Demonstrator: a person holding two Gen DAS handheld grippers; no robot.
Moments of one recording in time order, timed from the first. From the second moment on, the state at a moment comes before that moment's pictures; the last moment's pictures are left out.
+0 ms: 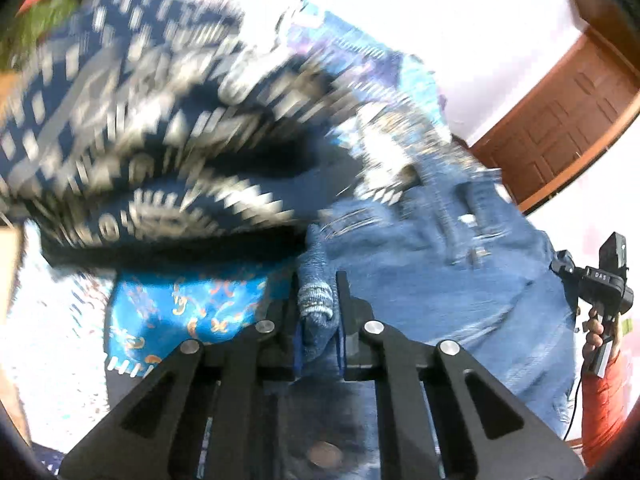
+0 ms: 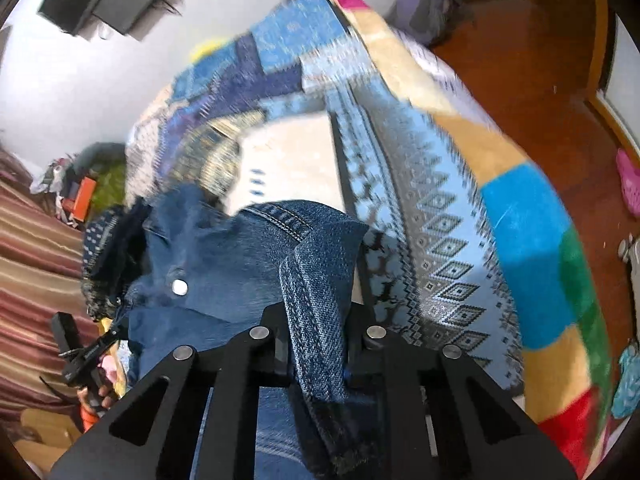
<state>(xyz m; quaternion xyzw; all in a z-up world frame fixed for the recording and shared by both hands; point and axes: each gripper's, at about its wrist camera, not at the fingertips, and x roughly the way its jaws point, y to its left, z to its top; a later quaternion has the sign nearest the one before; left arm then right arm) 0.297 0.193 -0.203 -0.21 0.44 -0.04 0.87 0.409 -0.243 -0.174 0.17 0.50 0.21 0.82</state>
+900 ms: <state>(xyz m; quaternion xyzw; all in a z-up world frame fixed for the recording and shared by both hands) 0.410 0.181 -0.080 -0.09 0.37 0.05 0.92 0.476 -0.203 -0.082 0.08 0.41 0.20 0.89</state>
